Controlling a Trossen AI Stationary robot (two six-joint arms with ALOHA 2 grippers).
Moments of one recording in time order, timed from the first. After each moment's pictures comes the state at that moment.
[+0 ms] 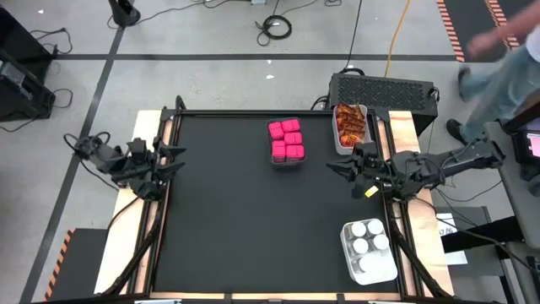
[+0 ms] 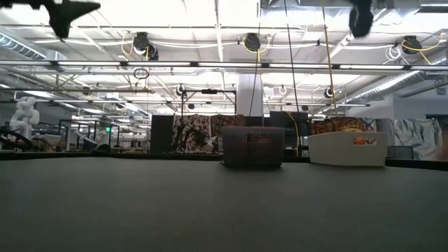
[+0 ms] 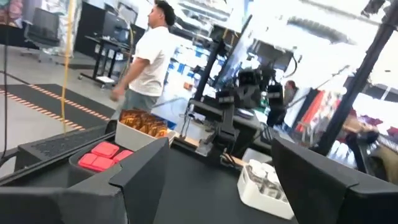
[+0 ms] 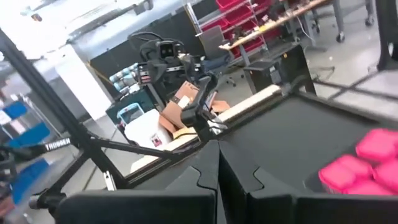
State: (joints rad) left arm -0.54 0.09 0.45 -0.17 -0.74 -0.23; right arm 0.25 0.71 0.63 0.06 0.44 0.54
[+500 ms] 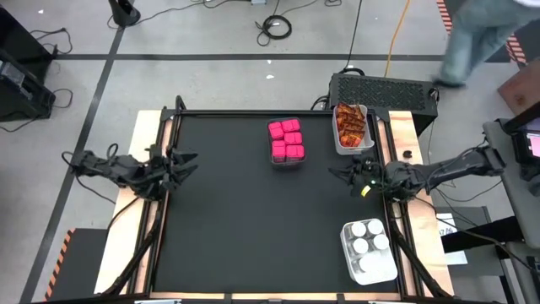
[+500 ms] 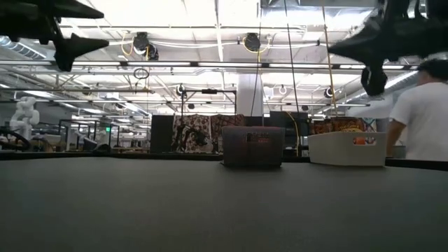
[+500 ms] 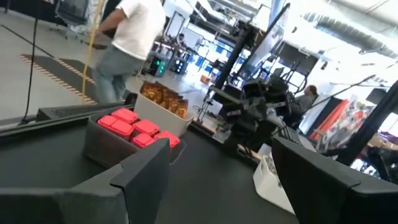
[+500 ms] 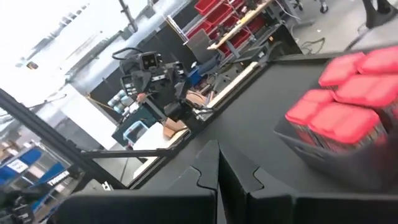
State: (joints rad) left arm -0.32 0.00 0.24 -0.13 -0.61 -0.41; right arm 0.18 0.53 0.19 0.32 0.41 0.76
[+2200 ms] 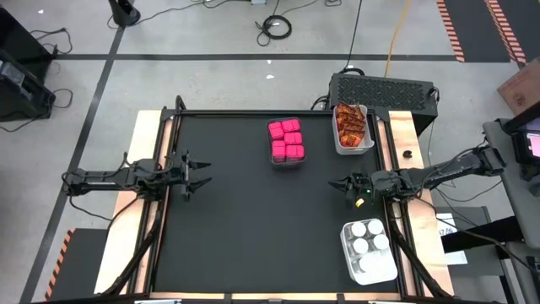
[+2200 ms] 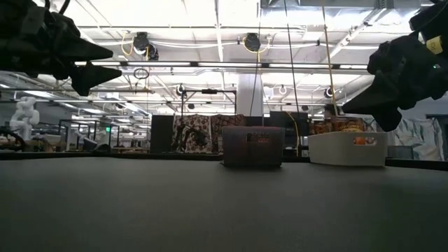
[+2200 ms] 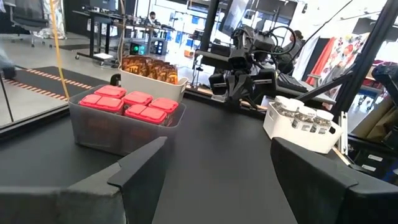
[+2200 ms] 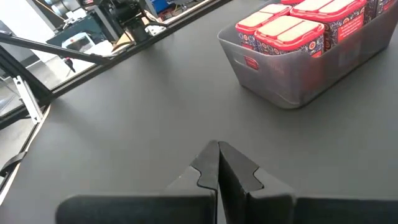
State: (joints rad) left arm 0.01 0.02 0.02 0.00 -0.13 -0.23; right arm 0.18 0.54 0.05 0.15 0.36 0.59
